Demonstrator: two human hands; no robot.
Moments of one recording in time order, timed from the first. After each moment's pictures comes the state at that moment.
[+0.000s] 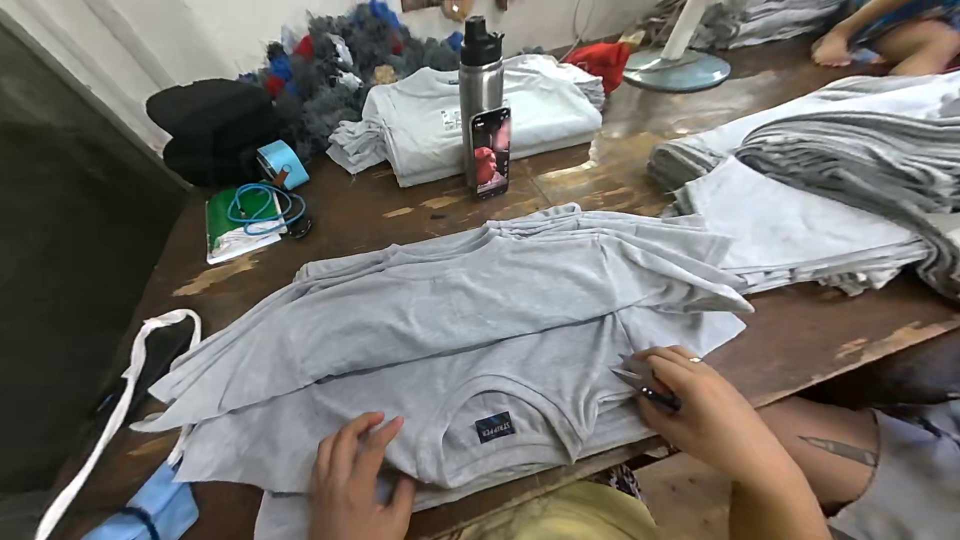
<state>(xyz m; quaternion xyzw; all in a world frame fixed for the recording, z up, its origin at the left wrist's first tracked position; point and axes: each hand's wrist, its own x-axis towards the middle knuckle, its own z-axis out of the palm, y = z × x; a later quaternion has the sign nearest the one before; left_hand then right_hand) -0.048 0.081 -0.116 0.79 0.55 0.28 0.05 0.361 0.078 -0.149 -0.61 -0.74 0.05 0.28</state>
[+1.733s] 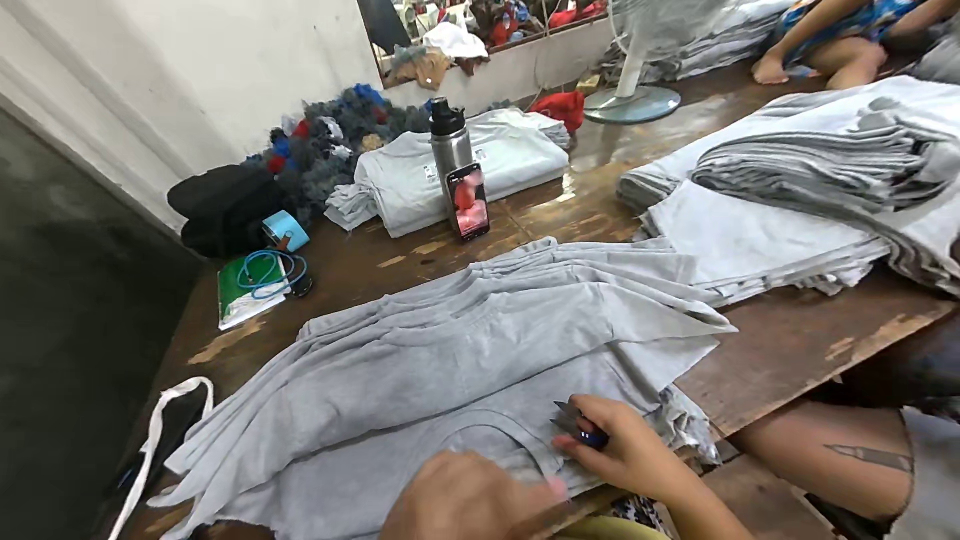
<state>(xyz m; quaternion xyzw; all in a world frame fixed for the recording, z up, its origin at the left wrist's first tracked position) 0.029 0.095 -0.016 0.88 0.23 0.32 0.27 0.303 0.095 -0.175 -0.51 -0.72 0.20 0.42</state>
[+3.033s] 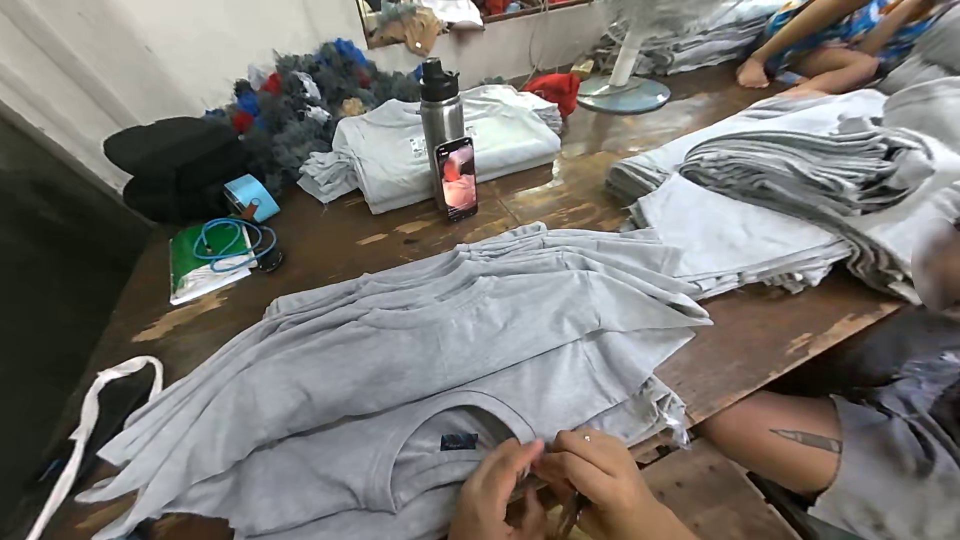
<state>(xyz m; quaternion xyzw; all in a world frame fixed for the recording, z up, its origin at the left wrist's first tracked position) 0.083 0.073 -0.139 0.75 0.32 0.44 0.37 0.268 0.062 -0.164 -0.42 -0.78 -0.01 0.47</state>
